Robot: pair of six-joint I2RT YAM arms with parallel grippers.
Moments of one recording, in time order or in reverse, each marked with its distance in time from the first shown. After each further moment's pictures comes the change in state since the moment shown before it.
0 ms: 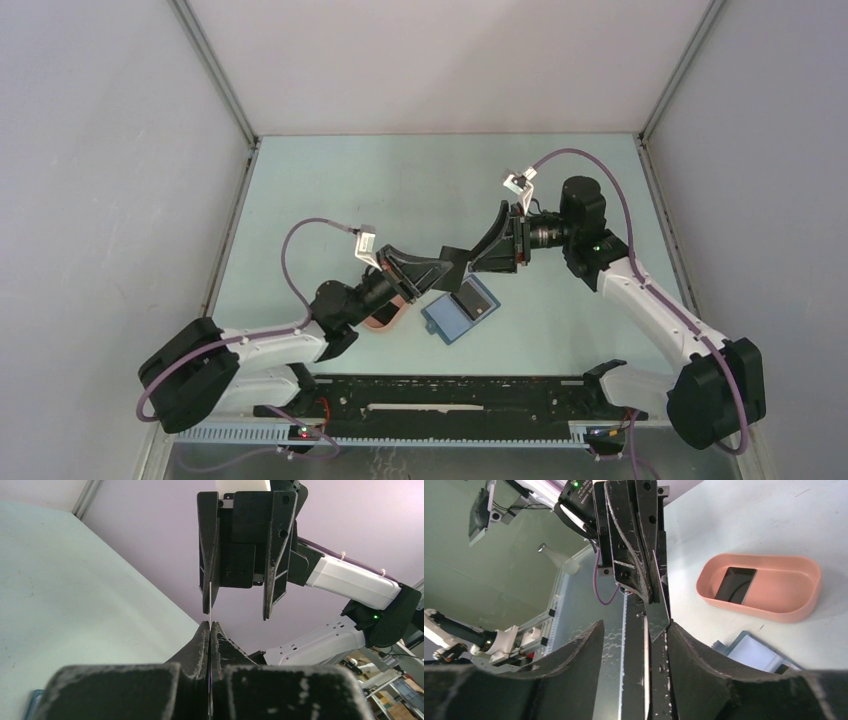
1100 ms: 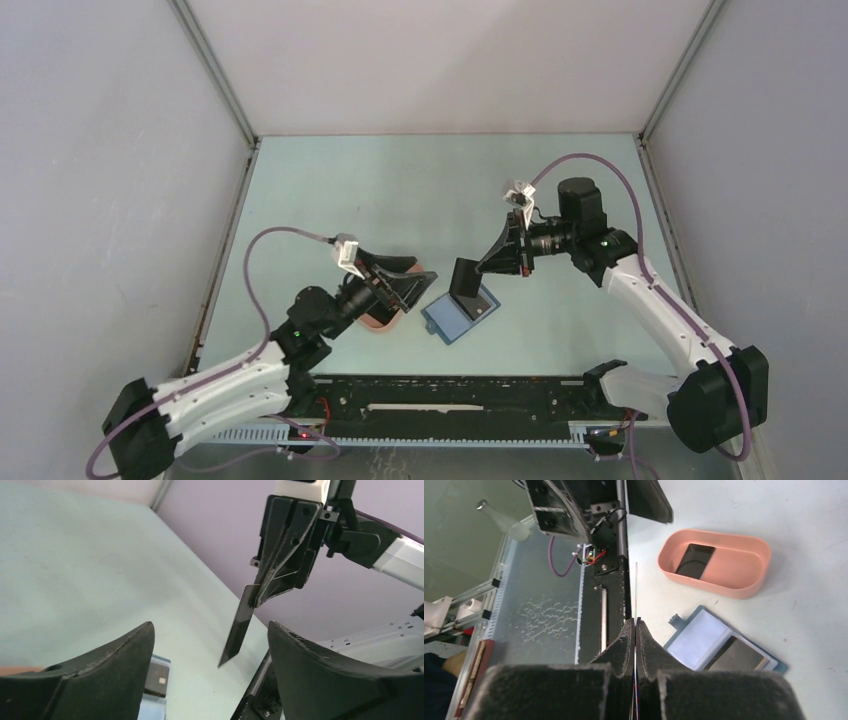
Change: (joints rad) left arm -0.018 -0.349 0.002 -0.509 -0.144 0.143; right arm -0.017 -0.011 0.071 -0.396 0.061 -0.472
